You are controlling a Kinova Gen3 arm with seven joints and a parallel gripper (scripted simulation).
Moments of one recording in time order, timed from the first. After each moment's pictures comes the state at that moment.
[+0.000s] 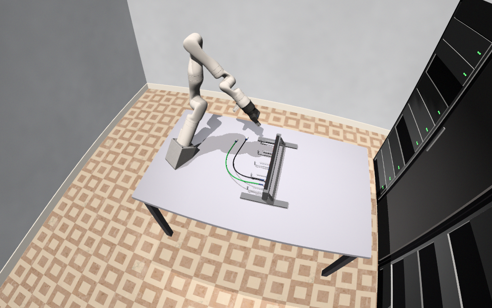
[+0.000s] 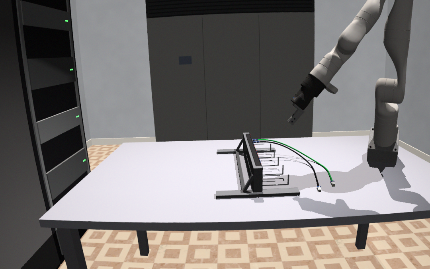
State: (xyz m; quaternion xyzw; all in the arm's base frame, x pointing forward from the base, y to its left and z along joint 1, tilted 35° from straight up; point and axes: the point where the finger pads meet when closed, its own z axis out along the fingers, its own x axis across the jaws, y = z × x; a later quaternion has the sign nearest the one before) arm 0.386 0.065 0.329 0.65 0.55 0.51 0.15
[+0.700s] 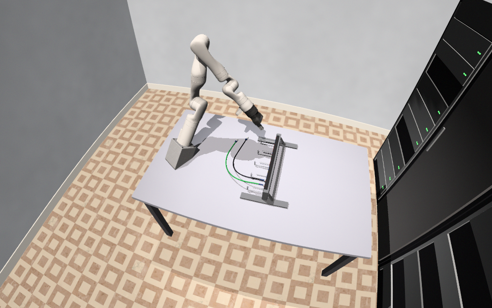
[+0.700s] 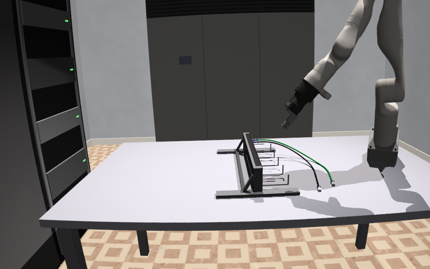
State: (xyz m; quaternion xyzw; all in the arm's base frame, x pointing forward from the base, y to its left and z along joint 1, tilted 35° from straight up) arm 0.413 0.067 0.316 0.65 0.54 0.51 0.15
